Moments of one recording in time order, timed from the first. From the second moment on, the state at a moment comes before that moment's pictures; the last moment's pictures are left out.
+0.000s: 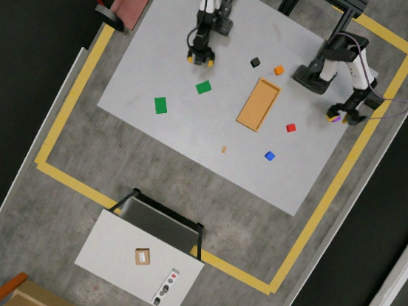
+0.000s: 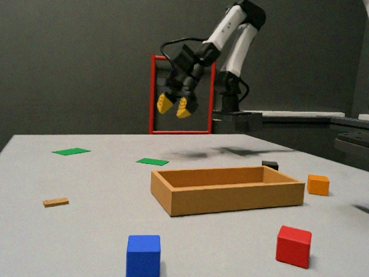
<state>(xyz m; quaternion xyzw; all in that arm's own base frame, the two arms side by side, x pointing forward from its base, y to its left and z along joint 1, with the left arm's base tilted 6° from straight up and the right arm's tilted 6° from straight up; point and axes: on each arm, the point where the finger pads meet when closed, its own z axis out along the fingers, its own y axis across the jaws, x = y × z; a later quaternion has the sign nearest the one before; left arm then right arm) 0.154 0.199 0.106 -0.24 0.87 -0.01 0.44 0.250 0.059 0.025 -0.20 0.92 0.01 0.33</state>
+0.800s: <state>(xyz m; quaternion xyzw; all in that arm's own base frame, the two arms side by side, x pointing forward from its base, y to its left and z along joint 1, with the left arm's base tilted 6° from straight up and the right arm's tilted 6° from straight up) 0.204 -0.047 0.067 0.39 0.86 -0.16 0.28 0.090 0.213 -0.001 -0.55 0.80 0.08 0.22</state>
